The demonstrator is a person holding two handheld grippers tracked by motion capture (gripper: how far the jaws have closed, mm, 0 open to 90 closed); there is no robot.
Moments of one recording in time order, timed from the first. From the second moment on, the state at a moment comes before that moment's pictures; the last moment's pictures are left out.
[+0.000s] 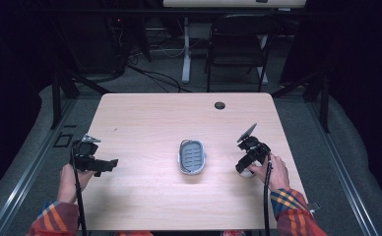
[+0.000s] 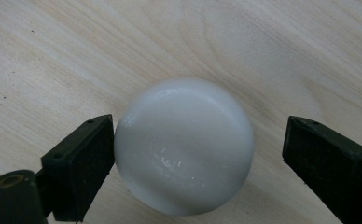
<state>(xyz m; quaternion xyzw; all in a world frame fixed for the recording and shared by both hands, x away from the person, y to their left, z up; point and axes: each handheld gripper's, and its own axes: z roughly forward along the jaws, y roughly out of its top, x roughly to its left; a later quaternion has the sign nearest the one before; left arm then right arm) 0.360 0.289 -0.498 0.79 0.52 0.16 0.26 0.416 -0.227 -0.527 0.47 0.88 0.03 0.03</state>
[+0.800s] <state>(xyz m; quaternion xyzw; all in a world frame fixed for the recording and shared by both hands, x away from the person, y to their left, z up) 0.359 0.288 -0.498 0.80 0.52 0.16 0.26 0.416 -0.220 -0.543 0.51 0.86 0.06 0.02</state>
